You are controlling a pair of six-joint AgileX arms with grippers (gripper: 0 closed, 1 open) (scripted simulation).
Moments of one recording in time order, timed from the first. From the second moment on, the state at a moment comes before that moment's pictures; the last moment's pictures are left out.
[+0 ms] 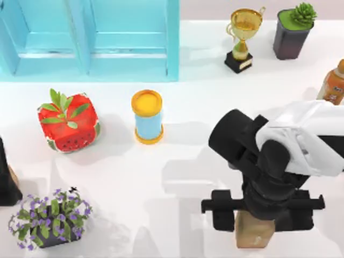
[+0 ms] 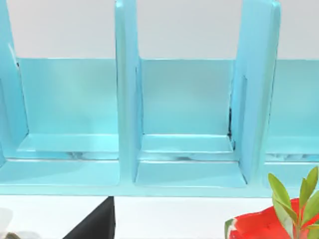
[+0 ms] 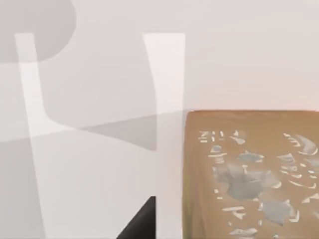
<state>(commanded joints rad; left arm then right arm) 0.00 0.00 0.00 0.00 0.00 0.00 0.78 1.76 1.01 -0.82 0.00 0.78</state>
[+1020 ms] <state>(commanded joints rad) 0.00 0.00 0.00 0.00 0.00 0.00 0.78 1.69 1.18 -1.08 0.00 0.78</state>
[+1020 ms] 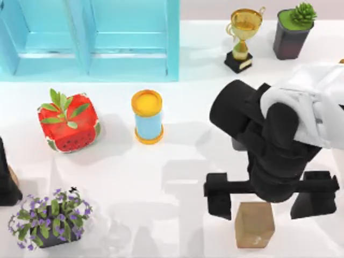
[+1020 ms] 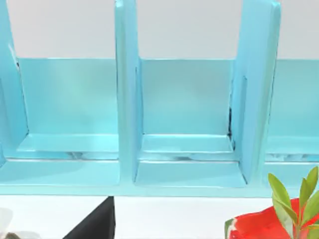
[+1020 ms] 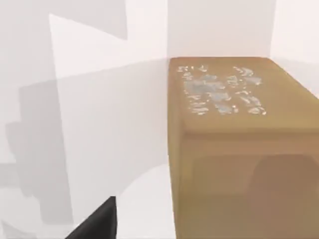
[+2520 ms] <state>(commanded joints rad) 0.00 0.00 0.00 0.00 0.00 0.00 -0.35 1.99 1.80 -1.39 0.00 -0.31</state>
